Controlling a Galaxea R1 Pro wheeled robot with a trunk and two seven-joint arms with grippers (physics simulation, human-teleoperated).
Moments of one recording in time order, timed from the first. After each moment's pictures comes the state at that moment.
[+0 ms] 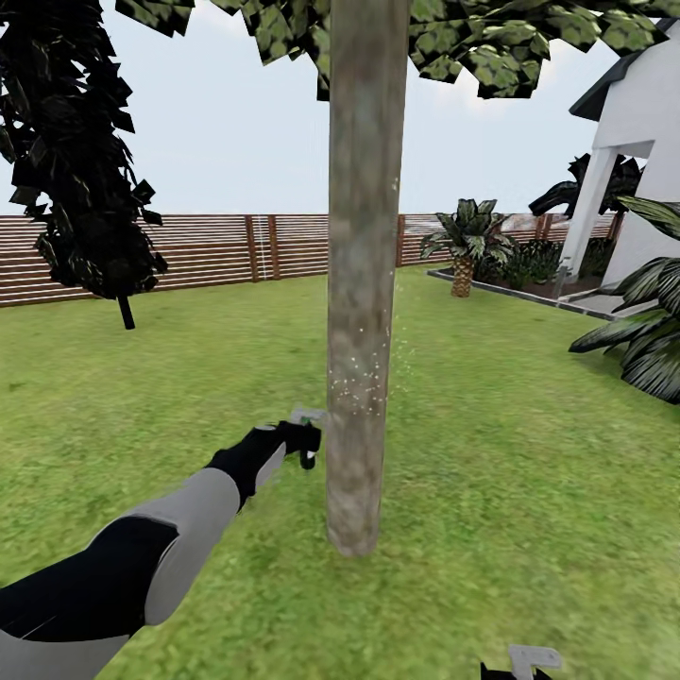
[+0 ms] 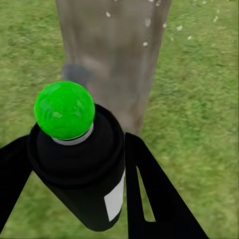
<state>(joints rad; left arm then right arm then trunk) -1.09 -0.17 -0.13 -0.21 -0.02 0.21 -0.16 -0.47 -0.09 0.10 0.05 -0.13 -0.34 -0.11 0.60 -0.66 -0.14</state>
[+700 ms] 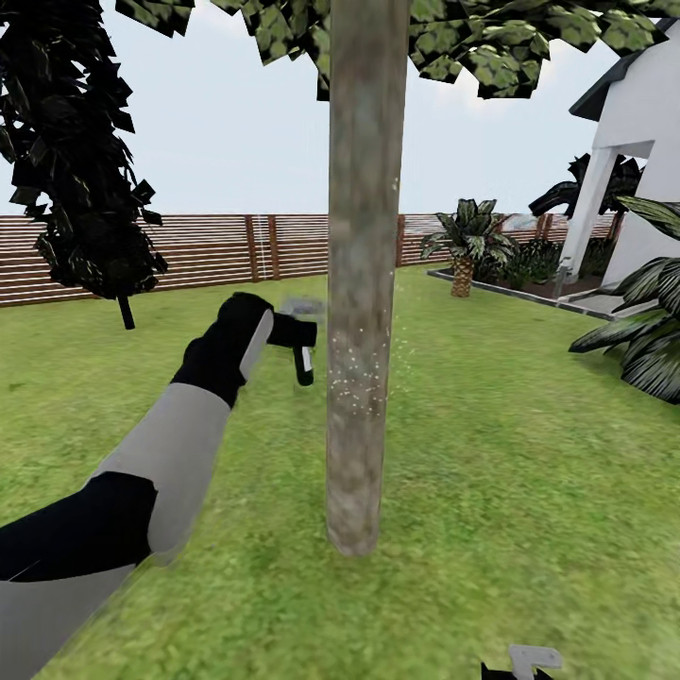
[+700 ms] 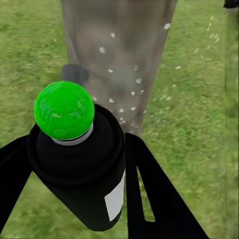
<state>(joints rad) -1.30 -0.17 -0.09 -0.78 0.02 0.96 -0.16 -0.47 -0.09 0.10 0.05 -0.13 -0.34 -0.11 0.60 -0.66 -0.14</state>
